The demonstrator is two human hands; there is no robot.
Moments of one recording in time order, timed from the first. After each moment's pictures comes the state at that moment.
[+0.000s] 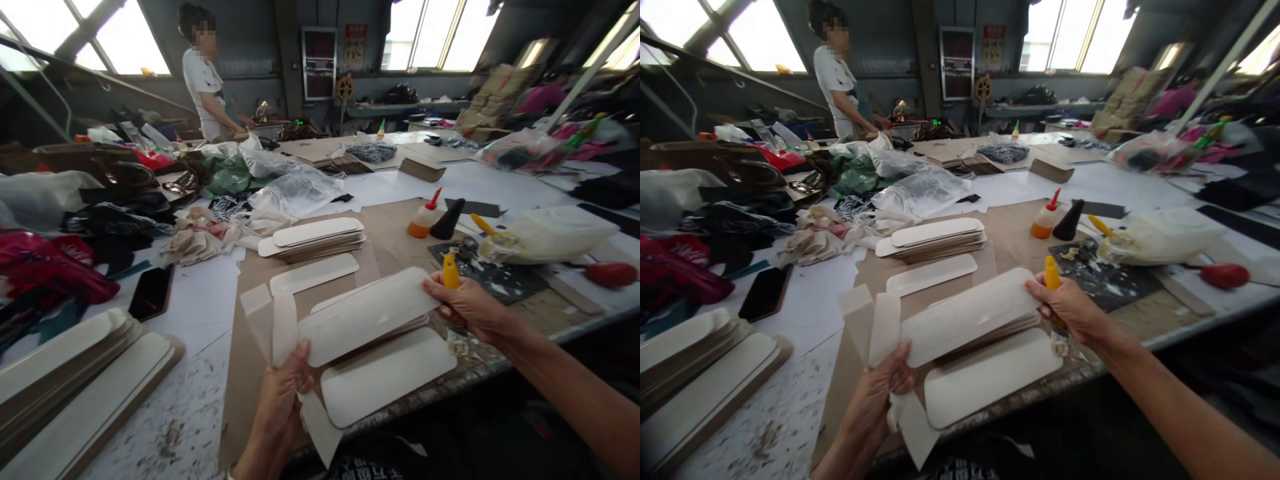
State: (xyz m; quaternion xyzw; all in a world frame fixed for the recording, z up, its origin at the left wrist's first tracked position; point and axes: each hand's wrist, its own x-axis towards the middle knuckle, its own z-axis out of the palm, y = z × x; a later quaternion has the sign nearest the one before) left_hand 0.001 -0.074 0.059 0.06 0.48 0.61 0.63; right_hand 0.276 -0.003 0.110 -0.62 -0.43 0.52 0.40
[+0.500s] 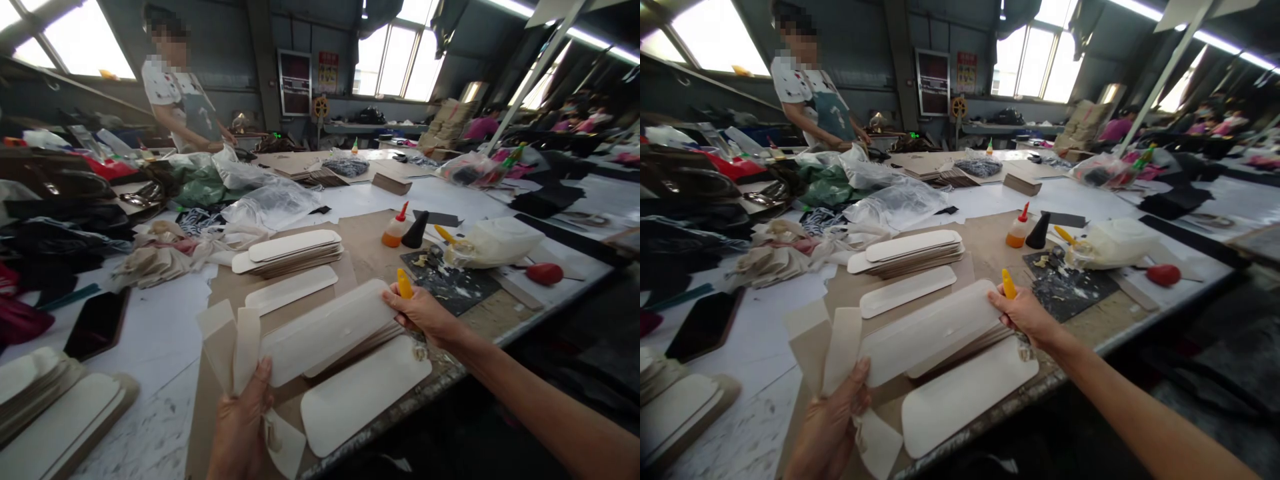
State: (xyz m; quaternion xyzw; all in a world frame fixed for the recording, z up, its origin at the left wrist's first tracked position) left_hand -0.016 -0.067 0.059 0.15 0.59 0.60 0.52; right_hand 0.251 0.000 0.108 -0.62 -0.45 0.52 0.39
